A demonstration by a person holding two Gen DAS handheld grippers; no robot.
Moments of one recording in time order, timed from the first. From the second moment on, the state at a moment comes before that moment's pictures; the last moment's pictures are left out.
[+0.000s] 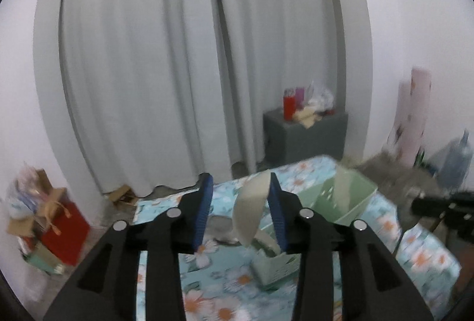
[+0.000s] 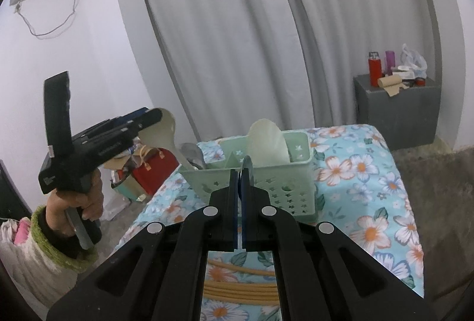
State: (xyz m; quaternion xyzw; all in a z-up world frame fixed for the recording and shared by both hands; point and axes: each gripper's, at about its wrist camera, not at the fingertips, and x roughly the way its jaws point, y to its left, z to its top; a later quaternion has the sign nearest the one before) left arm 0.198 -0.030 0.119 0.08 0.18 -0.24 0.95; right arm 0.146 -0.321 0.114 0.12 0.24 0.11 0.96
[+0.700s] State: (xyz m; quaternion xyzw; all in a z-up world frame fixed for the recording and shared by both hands) left arm 0.212 -0.021 0.103 -0.03 0.20 -0.29 0.94; right arm 0.139 -0.335 0.143 0.12 0.21 0.09 0.97
